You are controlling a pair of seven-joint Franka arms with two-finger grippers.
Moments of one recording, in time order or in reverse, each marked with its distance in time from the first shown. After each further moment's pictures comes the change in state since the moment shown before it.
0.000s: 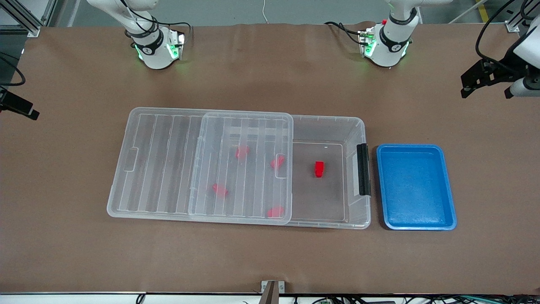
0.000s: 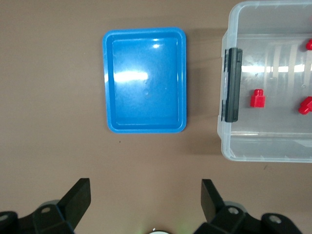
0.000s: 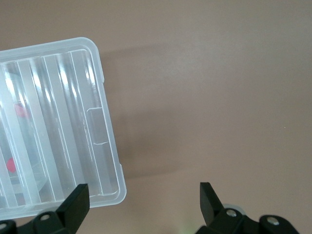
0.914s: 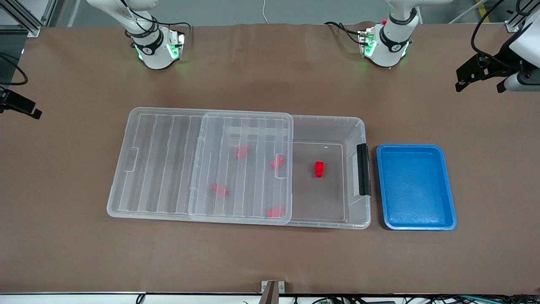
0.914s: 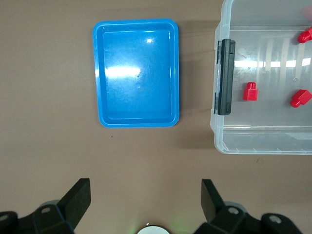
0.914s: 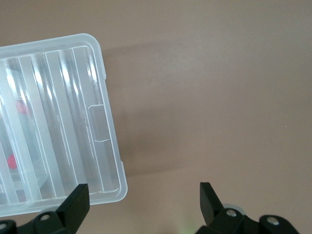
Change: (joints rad) left arm -0.001 -0.011 0.001 -0.028 -0.035 0.003 0.000; right arm 0.006 0.000 0.001 0.001 0.000 -0.007 0.000
